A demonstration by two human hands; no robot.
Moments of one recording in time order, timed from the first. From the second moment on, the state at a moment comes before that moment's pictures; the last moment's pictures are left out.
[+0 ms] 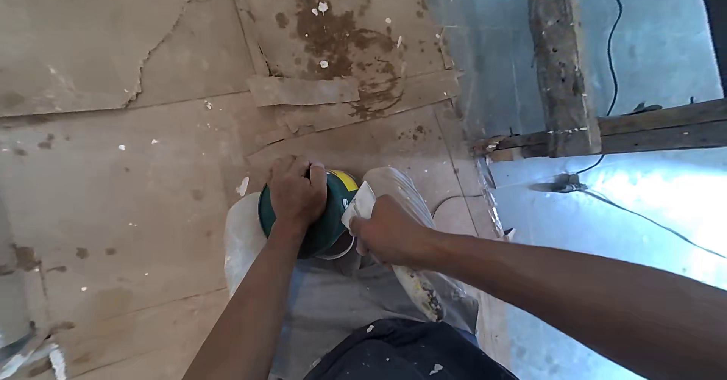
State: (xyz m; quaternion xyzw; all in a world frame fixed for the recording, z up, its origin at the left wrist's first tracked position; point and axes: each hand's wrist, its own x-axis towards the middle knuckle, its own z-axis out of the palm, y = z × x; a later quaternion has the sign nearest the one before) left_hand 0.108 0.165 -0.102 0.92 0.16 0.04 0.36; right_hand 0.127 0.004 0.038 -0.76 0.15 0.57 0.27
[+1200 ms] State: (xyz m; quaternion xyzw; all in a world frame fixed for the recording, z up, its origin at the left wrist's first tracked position) left_hand 0.104 0.155 -0.101 0.93 0.13 0.05 0.35; right_hand 0.154 -0.003 0.033 -0.73 0.09 0.64 0.20
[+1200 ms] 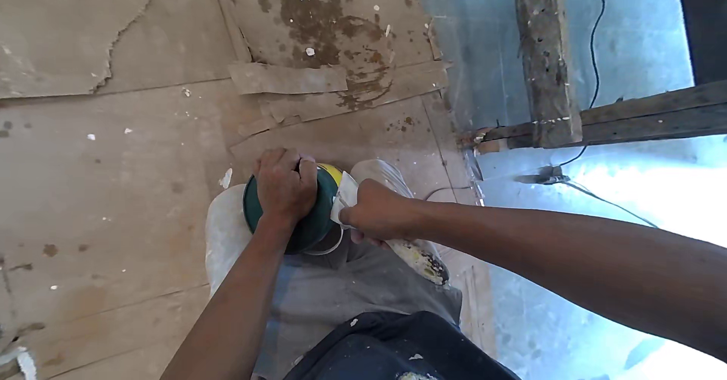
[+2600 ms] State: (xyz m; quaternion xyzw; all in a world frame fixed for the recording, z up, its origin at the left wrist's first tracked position) left_hand 0.102 0.152 -0.101 0.92 0.13 0.03 0.36; right_hand 0.160 -0.026 0.012 -0.67 0.06 0.69 0.27
